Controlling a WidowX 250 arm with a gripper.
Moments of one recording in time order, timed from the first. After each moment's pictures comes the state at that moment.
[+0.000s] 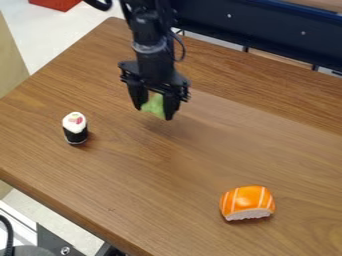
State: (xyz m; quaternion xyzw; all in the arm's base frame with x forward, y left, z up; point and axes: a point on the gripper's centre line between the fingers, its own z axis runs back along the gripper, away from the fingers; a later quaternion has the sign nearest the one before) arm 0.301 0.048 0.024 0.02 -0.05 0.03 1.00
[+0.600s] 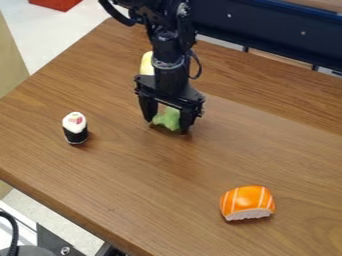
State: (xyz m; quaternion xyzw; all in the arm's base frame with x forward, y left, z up) arm 0.300 0.040 0.007 0.02 -0.02 0.04 1.00
